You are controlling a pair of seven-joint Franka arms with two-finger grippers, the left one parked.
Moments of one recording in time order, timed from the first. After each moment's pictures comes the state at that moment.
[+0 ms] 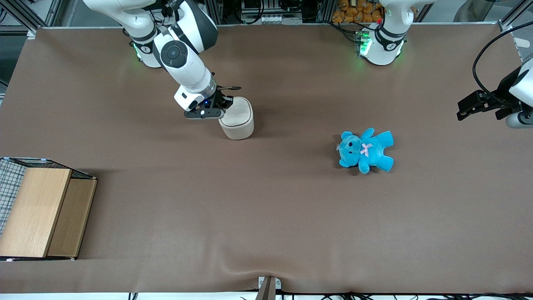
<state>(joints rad) 0.18 0.07 0.51 -2.28 0.21 2.36 0.59</state>
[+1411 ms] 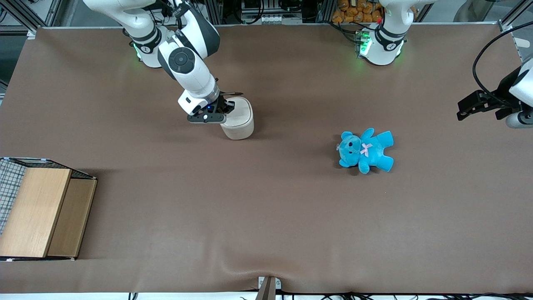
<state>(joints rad) 0.18 0.12 0.51 -2.28 0.12 2.41 0.66</state>
